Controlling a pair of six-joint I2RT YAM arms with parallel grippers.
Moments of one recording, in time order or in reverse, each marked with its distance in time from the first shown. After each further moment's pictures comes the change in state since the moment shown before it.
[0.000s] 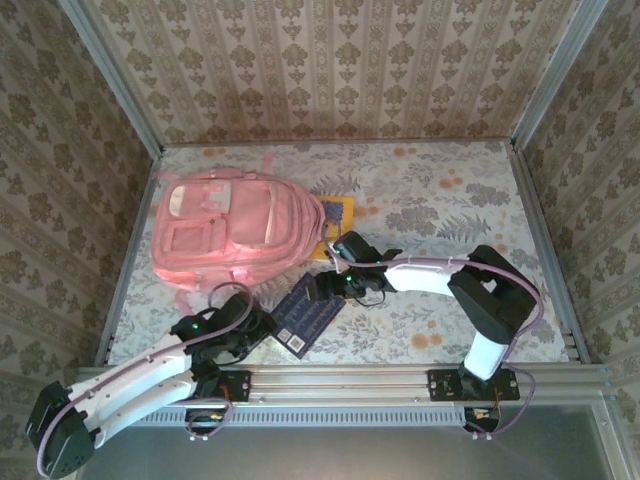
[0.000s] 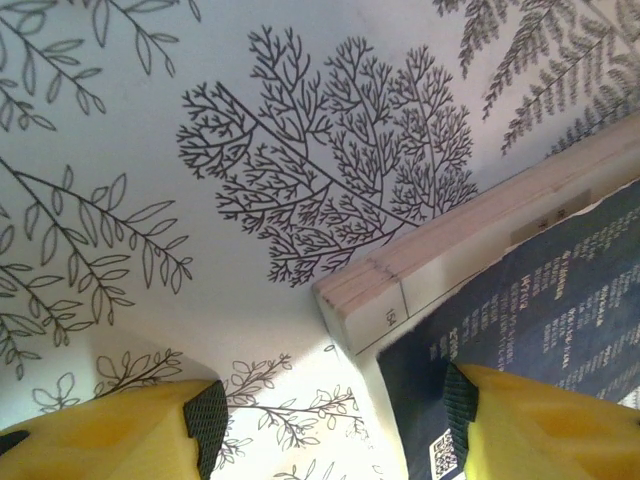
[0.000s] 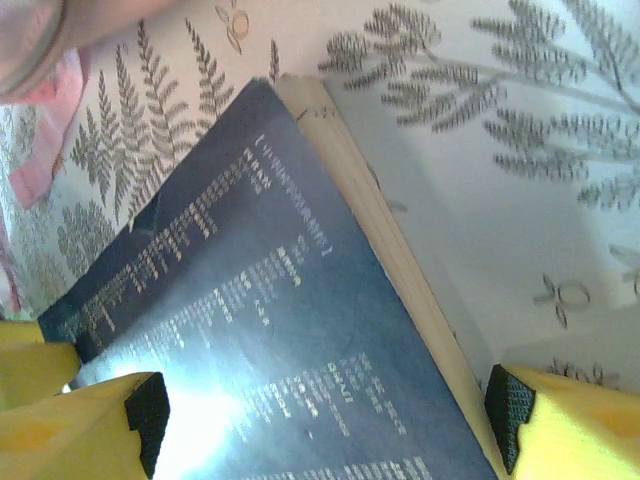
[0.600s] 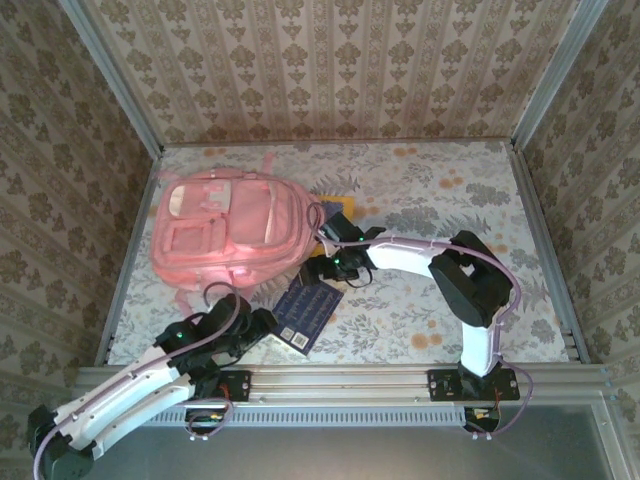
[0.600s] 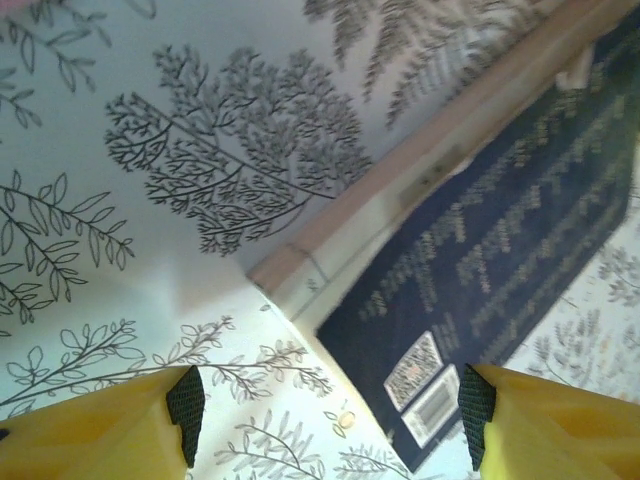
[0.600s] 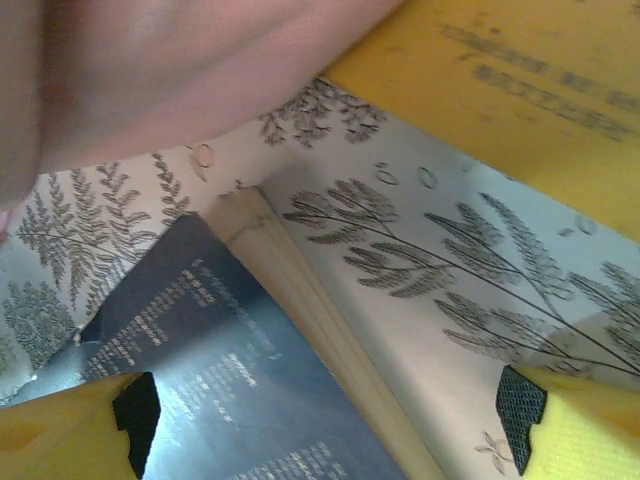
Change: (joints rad) left arm -0.019 -0.194 0.011 -0.088 0.006 0.053; right arm -0.029 0.171 0.284 -0.209 0.061 -0.109
